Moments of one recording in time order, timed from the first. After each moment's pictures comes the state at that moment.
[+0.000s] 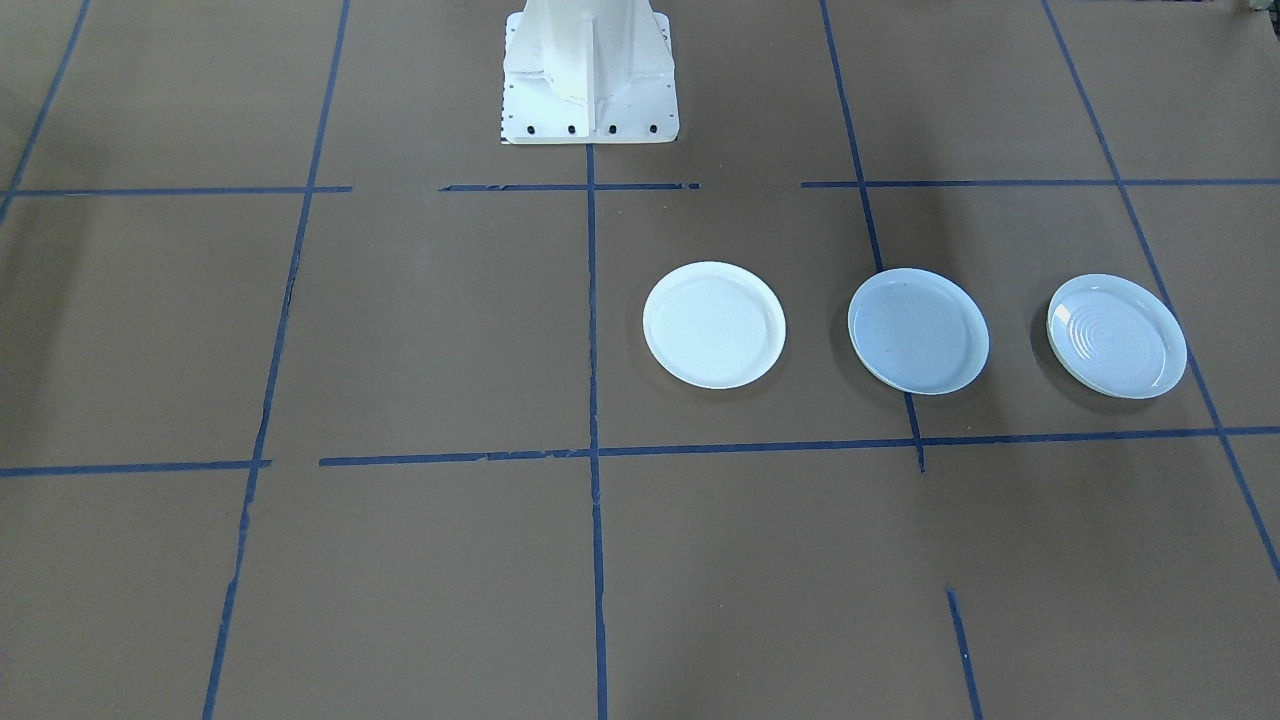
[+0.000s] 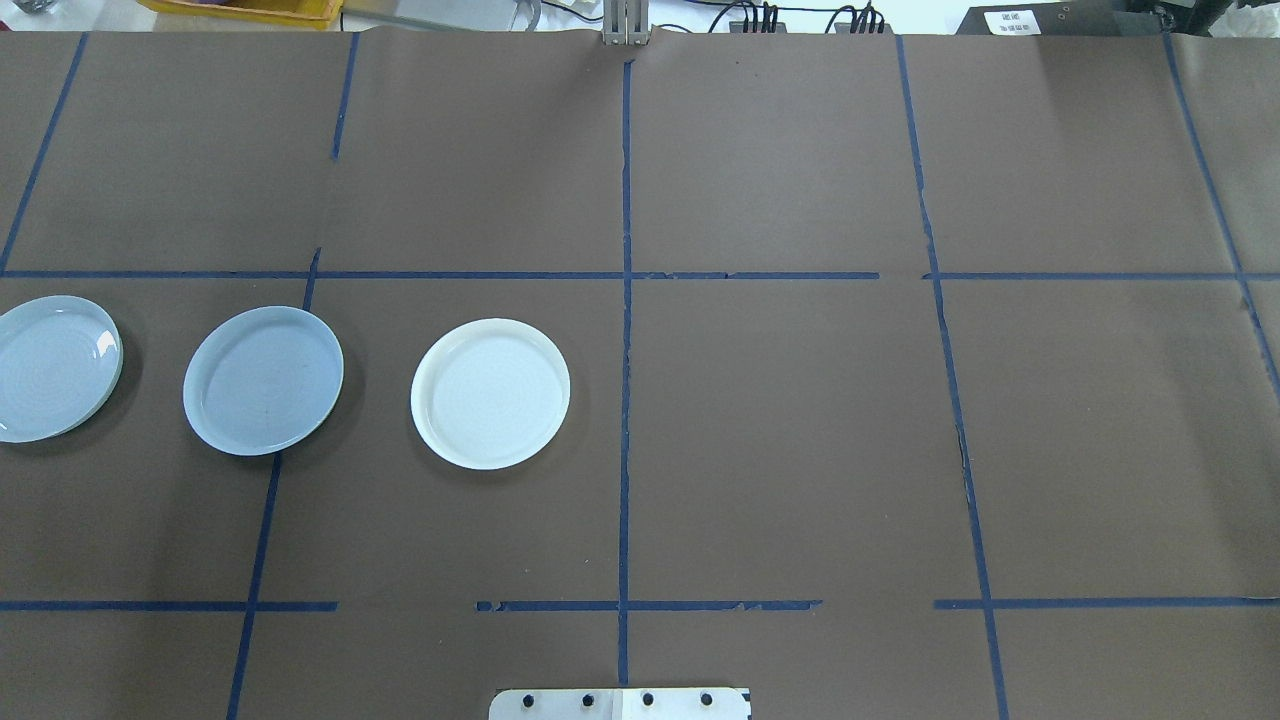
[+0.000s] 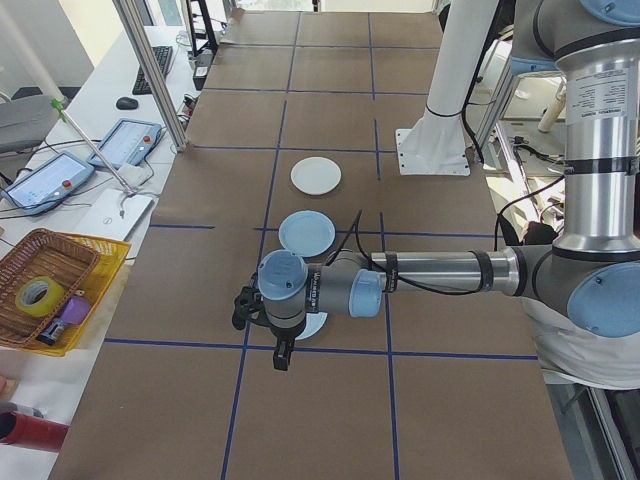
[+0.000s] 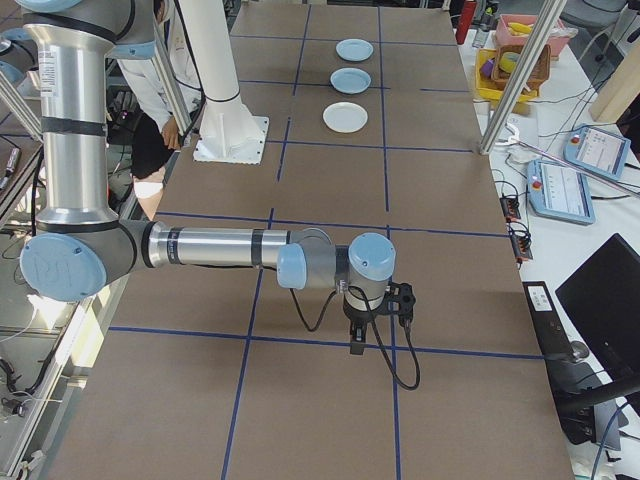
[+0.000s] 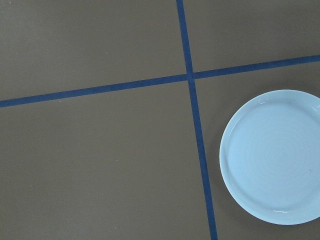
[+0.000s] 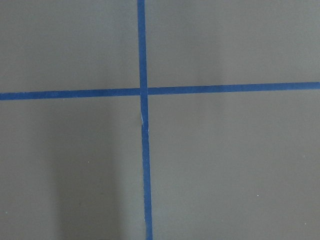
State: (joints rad) left arm -1.57 -1.47 -1.63 -1.68 -2.35 0.10; right arm 1.54 -1.61 1.62 -1.56 2.30 0.09
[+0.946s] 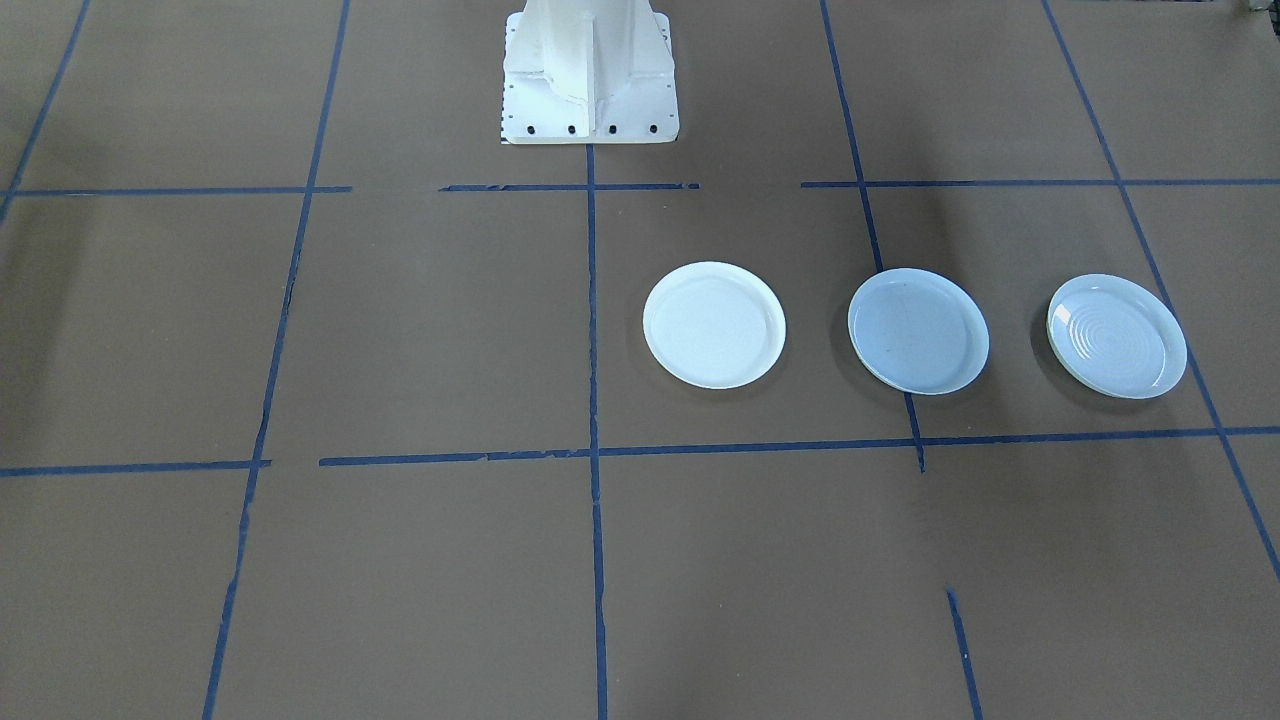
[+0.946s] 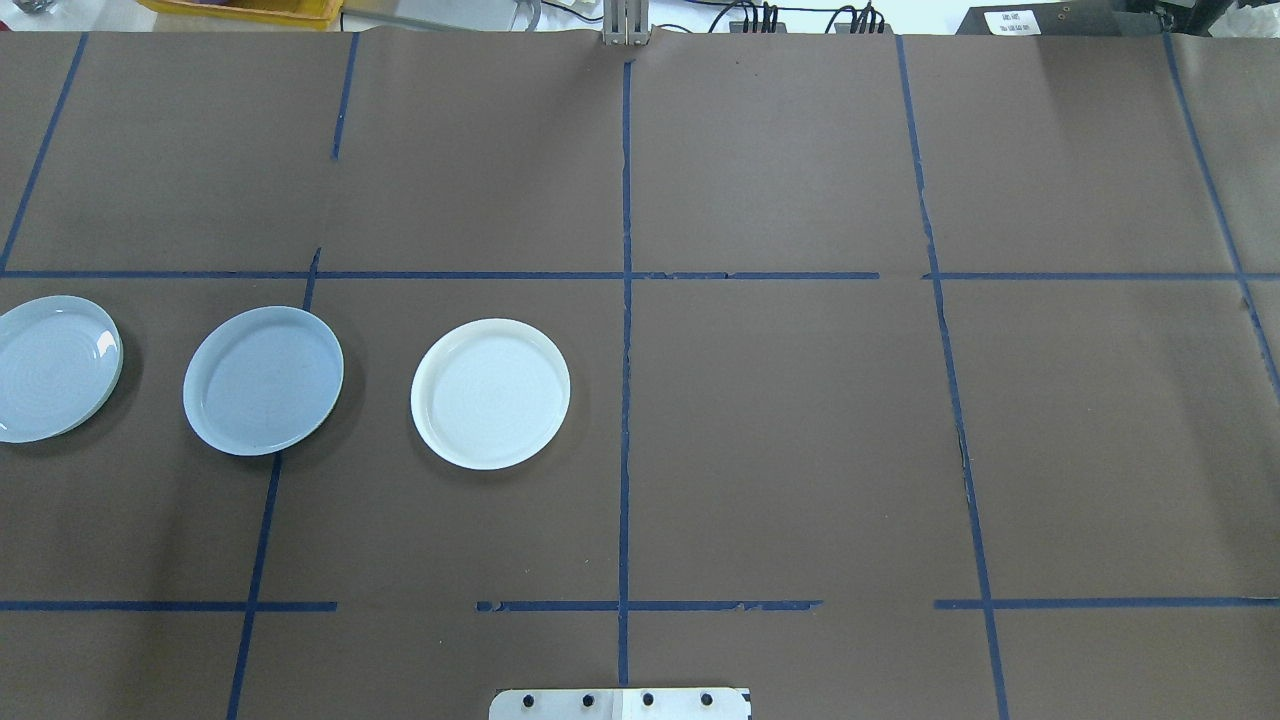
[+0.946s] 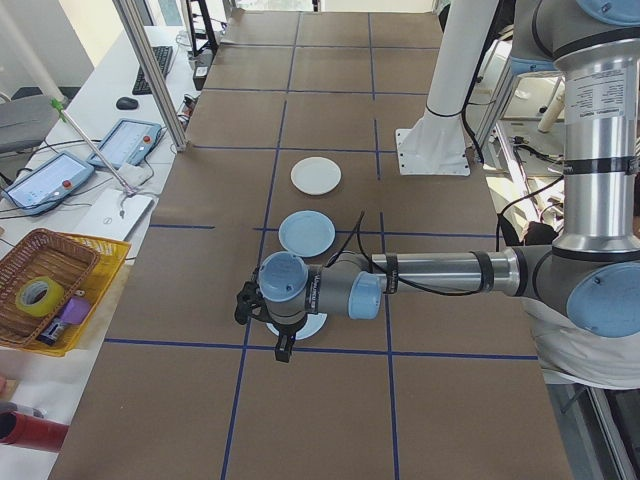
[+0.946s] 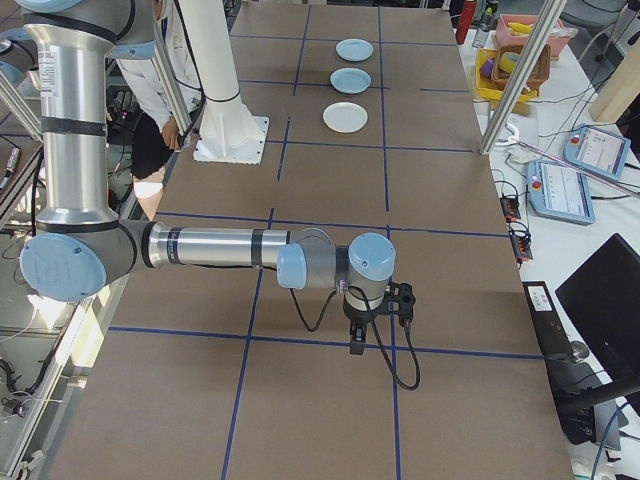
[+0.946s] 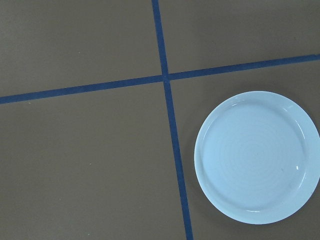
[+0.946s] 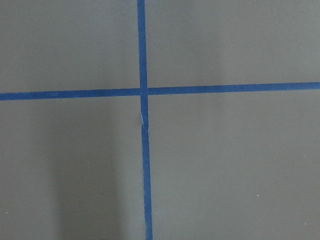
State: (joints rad) left arm -1.51 -1.47 -1.62 -1.75 -2.41 0.03; right arm 1.54 -1.61 1.62 -1.56 2.30 0.09
